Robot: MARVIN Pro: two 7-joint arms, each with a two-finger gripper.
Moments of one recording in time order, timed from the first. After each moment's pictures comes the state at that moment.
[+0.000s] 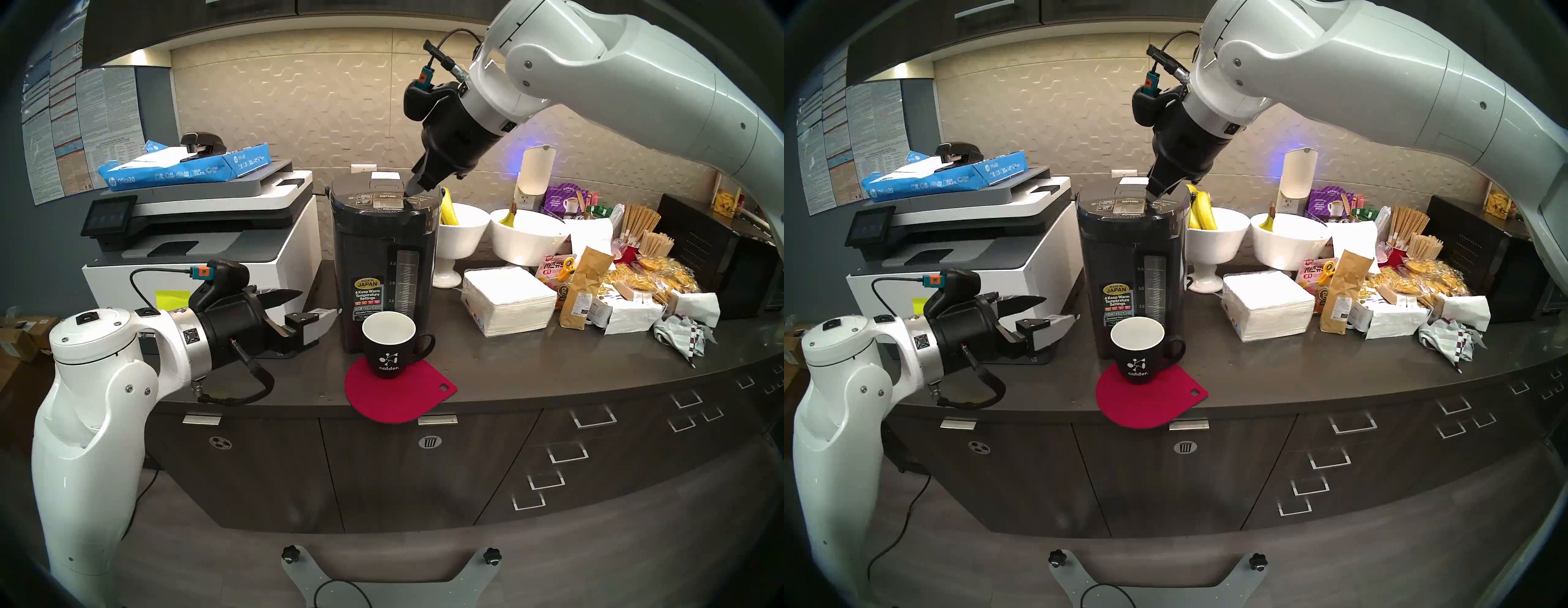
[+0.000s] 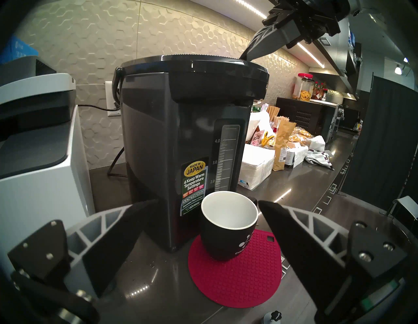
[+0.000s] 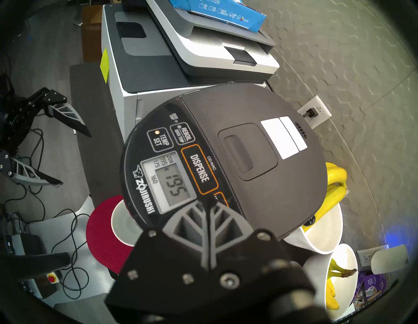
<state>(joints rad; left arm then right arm) 1.70 -1.06 -1.80 -2.37 -0.68 0.88 -0.38 0.55 -0.94 -0.11 -1.55 1.27 0.96 0.43</state>
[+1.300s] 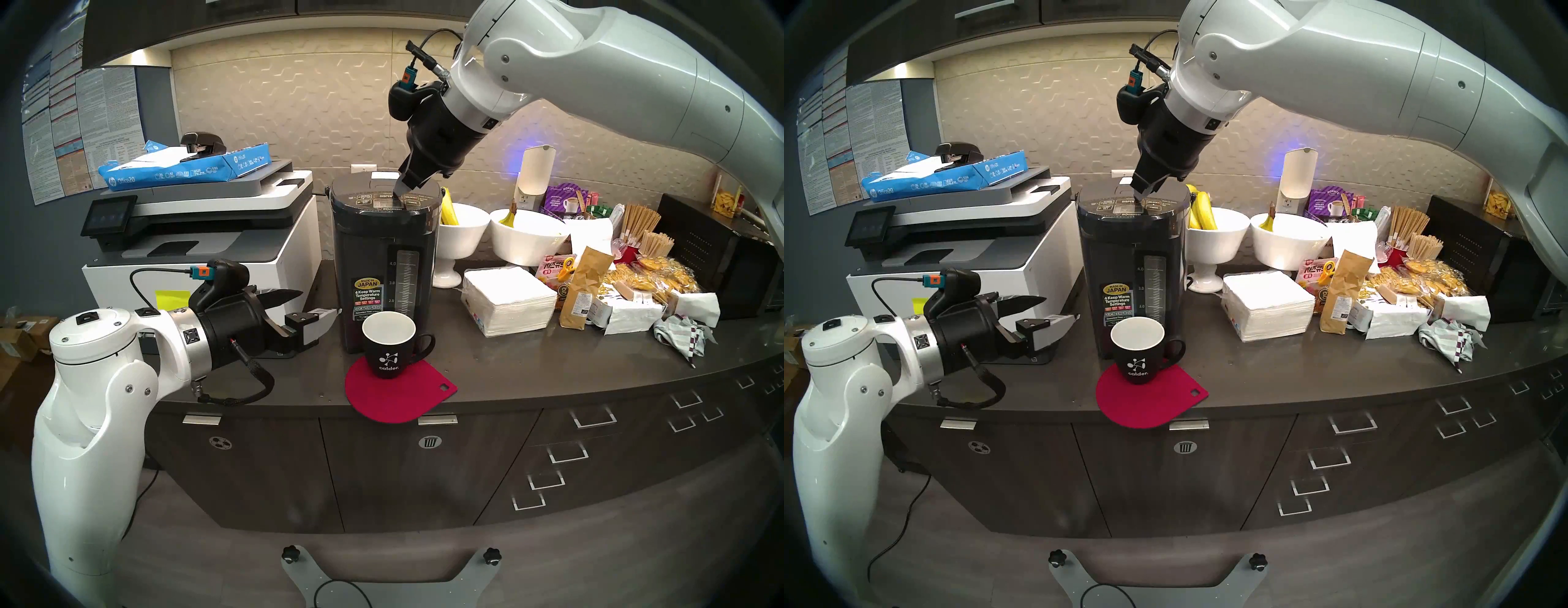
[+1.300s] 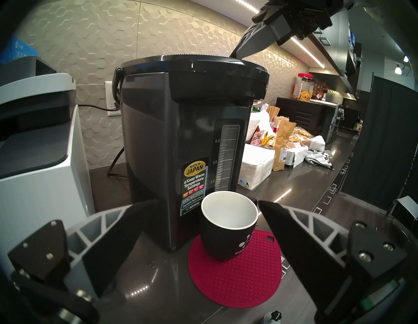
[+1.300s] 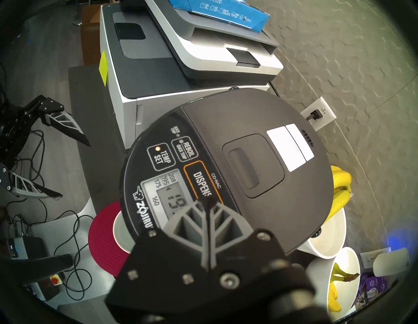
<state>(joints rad) 1.70 -1.06 -1.80 -2.37 -0.68 0.88 -0.38 0.56 -1.01 -0.15 -1.51 1.33 0.96 0.39</state>
